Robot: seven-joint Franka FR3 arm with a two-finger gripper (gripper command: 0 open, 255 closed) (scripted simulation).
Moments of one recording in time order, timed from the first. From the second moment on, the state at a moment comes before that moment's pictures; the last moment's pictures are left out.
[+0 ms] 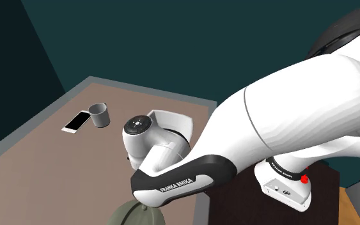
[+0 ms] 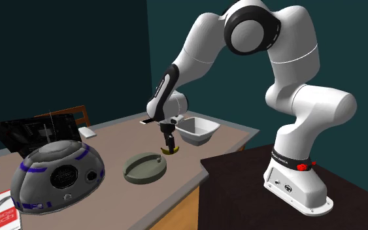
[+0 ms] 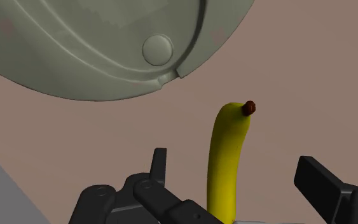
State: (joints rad) arm -1.49 -0.63 2.32 -2.21 0.73 2.48 1.93
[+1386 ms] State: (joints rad) arm -1.48 -0.62 2.31 -2.21 0.73 2.48 1.93
